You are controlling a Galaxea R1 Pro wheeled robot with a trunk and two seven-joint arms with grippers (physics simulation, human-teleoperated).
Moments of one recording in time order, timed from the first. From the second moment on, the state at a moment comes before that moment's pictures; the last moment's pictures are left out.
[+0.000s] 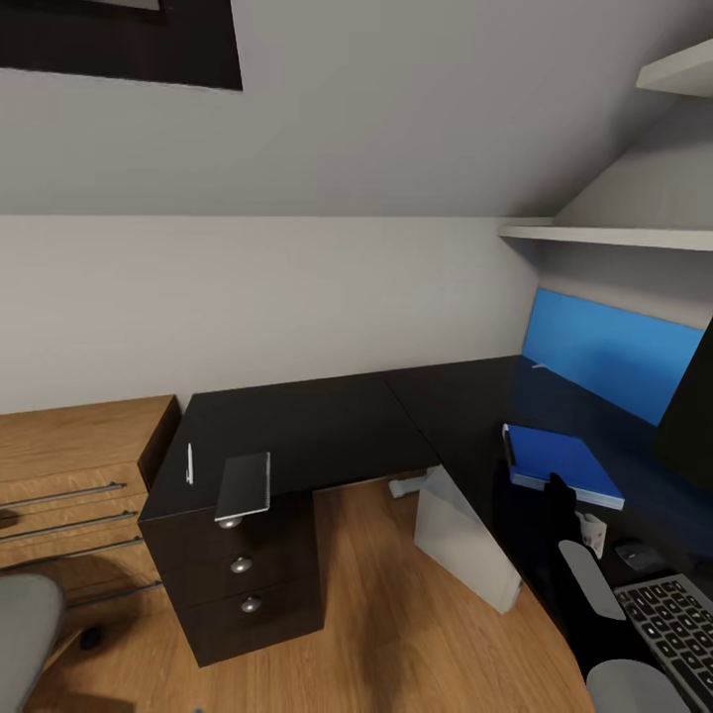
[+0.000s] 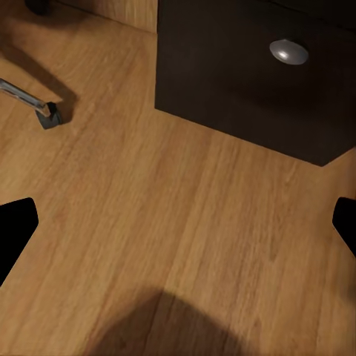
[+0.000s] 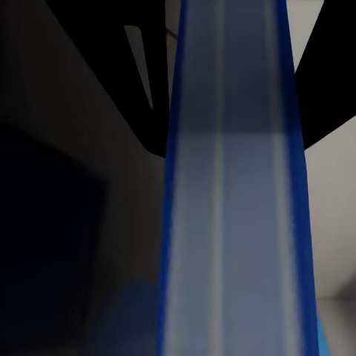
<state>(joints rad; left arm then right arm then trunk) -0.08 0.04 -0.24 -0.59 0.69 -0.32 0.32 -0.51 -0.06 -0.25 -0.92 -1.46 -0.22 -0.03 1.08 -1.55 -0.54</state>
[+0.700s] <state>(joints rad) -0.08 0.04 -0.24 -0.59 0.69 -0.32 0.32 -0.51 -0.06 -0.24 -0.92 -1.47 -0.23 -0.03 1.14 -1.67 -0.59</state>
